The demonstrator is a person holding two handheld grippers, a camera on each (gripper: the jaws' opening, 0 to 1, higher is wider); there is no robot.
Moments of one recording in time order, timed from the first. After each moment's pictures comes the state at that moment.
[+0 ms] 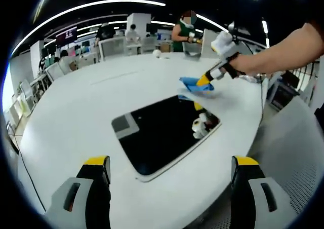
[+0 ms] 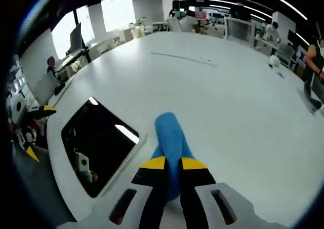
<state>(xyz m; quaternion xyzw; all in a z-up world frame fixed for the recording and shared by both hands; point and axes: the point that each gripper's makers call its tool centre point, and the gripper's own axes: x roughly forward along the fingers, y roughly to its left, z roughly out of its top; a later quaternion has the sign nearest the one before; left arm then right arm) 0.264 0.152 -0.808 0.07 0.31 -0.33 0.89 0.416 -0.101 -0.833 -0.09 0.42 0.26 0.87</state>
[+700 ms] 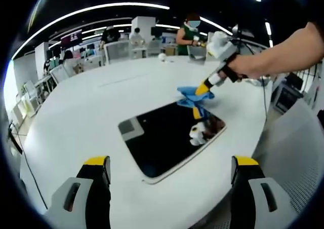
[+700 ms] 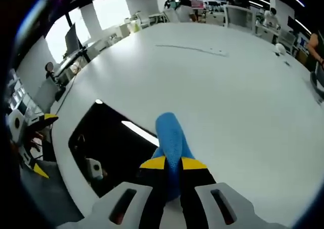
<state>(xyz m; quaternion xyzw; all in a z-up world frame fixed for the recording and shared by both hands) 0.270 0.157 -0.803 0.07 0.30 -0.32 0.90 0.406 -0.052 -0.843 -0.07 0.46 0.26 0.84</state>
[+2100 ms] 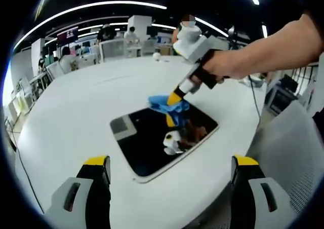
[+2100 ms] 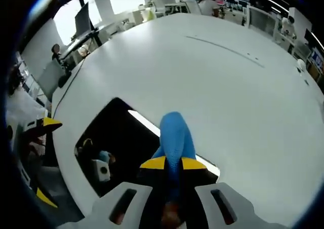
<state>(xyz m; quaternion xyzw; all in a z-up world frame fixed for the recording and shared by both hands) 0.262 0.150 -0.808 0.06 0.30 -0.34 0.89 0.408 0.035 -0.852 -0.12 0.48 0.30 0.82</state>
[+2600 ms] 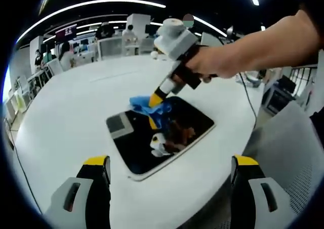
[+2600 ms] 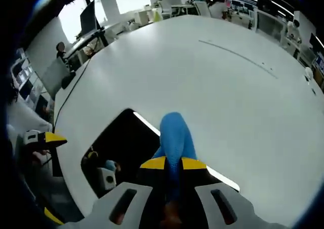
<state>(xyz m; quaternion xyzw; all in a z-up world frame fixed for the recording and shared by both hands) 0.259 0.145 -0.812 0.05 0.31 -0.35 0.88 0.413 0.077 -0.852 -0.13 0.47 0.32 0.81</state>
